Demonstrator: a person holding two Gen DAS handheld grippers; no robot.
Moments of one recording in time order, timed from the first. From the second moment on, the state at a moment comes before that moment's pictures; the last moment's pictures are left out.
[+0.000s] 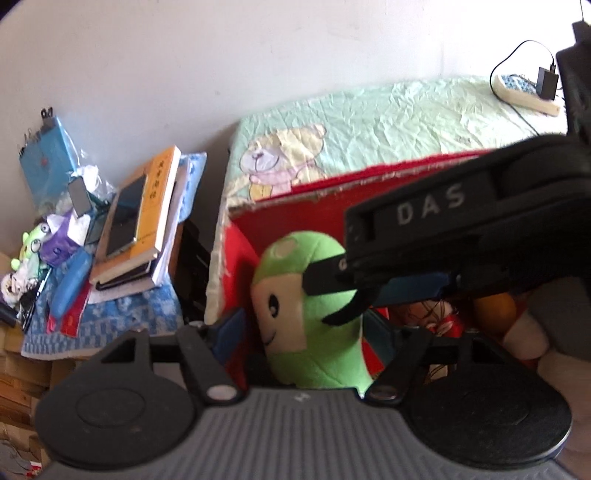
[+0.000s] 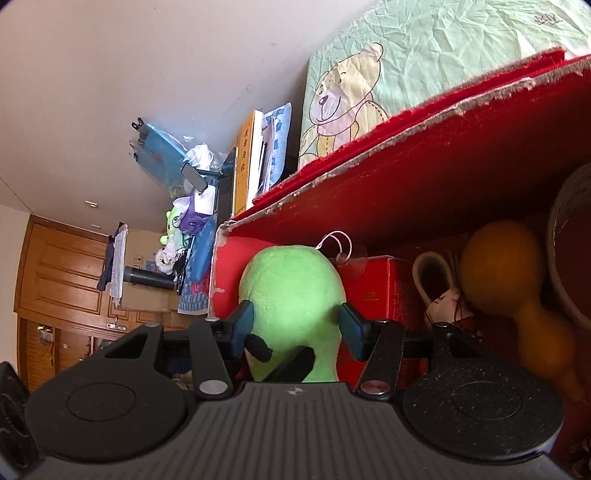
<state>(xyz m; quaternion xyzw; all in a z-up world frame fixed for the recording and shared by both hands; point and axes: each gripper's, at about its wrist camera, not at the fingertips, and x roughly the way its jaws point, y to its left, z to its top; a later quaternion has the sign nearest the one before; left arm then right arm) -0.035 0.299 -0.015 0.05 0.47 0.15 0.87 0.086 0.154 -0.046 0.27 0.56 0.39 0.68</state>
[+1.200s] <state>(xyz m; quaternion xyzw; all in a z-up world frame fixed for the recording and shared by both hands) -0.068 0.245 0.021 0.01 0.43 0.12 0.89 0.019 0.034 0.030 0.14 0.42 0.29 0.85</state>
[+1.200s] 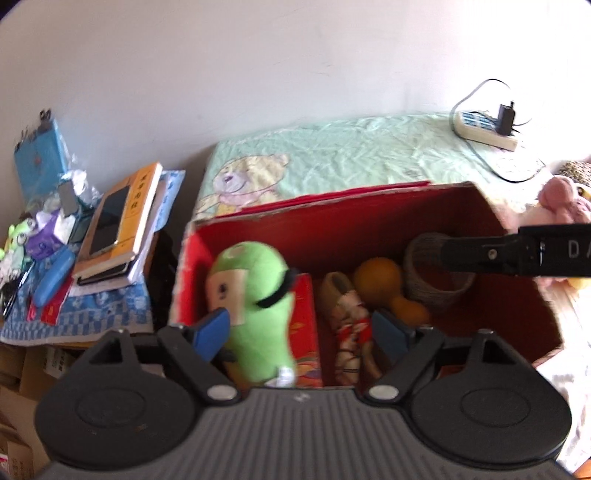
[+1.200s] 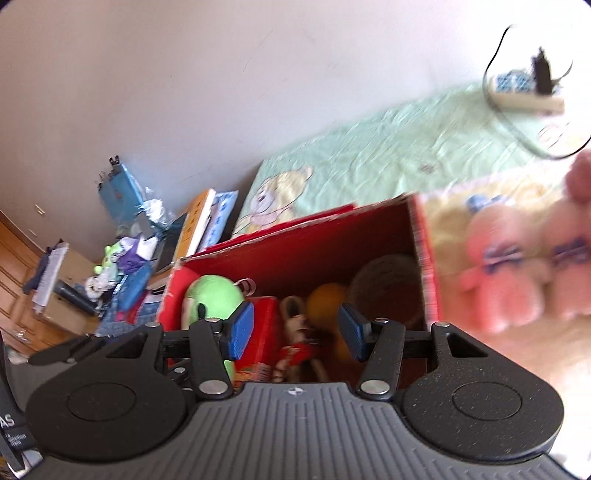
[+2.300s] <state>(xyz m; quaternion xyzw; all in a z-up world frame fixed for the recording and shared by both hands) 0.007 -0.004 -0.002 0.00 0.45 0.01 0.89 0.038 -0.196 0.031 0.09 0.40 0.19 0.89</state>
